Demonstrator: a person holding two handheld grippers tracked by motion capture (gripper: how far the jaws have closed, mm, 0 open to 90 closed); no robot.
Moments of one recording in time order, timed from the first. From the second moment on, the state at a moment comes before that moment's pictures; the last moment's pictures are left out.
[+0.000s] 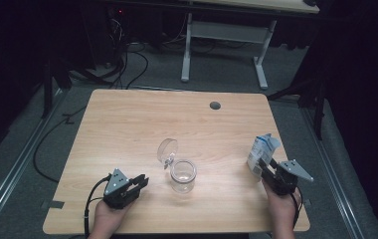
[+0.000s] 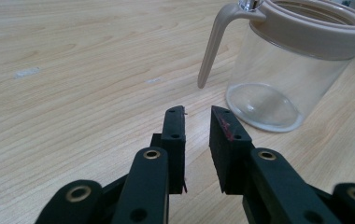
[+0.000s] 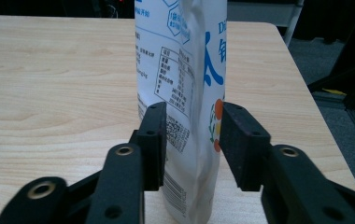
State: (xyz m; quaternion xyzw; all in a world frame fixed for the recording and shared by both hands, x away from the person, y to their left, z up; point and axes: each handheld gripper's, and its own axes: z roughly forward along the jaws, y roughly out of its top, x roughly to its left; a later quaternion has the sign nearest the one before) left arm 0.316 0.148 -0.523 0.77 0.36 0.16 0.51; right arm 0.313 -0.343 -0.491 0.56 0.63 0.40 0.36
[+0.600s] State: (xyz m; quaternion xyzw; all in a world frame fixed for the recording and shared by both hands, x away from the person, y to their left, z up) left arm 0.313 0.152 -0.525 0.76 0.36 0.15 0.52; right arm 0.314 -0.344 -0.489 0.55 0.64 0.41 0.35
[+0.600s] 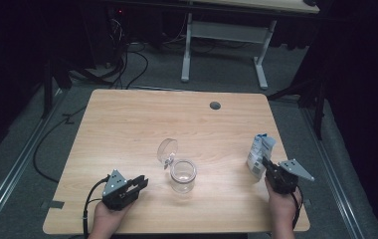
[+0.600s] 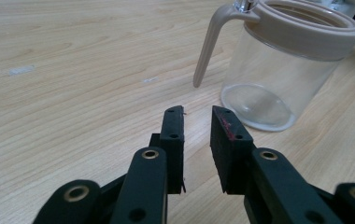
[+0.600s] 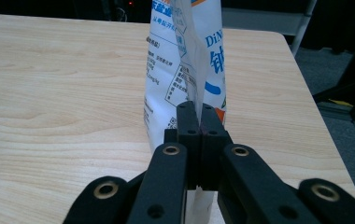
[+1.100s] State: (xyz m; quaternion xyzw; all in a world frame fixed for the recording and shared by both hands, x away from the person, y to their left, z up) left arm 0.309 0.144 -0.523 0.76 0.34 0.14 0.53; right arm 0.306 -0.333 -0.482 0.53 0.65 0.43 0.33
